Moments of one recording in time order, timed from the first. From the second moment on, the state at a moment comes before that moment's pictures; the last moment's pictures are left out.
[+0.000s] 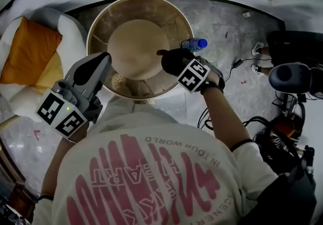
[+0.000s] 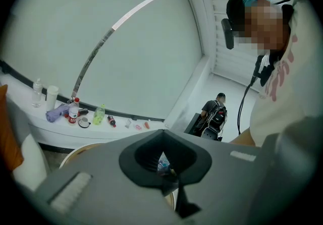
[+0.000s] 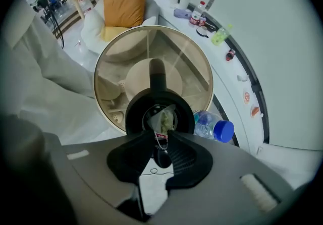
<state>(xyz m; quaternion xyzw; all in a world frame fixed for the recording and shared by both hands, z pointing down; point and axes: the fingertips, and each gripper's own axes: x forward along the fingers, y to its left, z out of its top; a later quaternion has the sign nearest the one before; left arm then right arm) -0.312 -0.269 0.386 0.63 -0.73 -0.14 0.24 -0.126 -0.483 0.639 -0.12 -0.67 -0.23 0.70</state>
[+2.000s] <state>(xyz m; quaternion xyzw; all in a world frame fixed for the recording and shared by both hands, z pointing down) -0.310 -0.255 0.381 0.62 -0.74 -0.13 0.23 -0.139 -0.481 0.637 -0.09 -0.74 -0.07 0.66</state>
